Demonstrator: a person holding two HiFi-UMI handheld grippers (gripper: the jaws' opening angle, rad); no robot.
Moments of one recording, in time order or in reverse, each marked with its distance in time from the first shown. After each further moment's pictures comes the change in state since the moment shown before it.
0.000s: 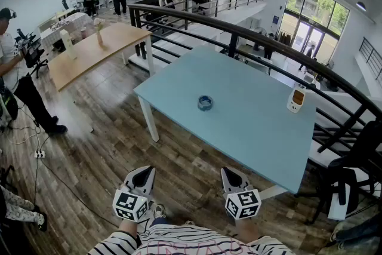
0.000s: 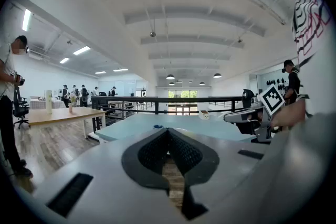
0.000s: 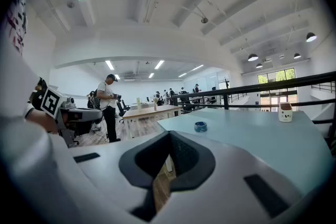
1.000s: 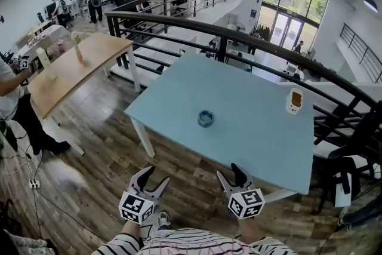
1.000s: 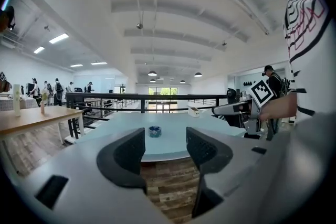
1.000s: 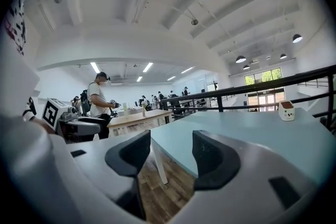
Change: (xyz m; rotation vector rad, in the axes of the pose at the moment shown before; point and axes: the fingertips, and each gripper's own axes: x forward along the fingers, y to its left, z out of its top) left arm 0.097 0.094 0.002 0.041 0.027 -0.260; right arm 0.115 0.004 0.038 0.069 -0.044 -0.126
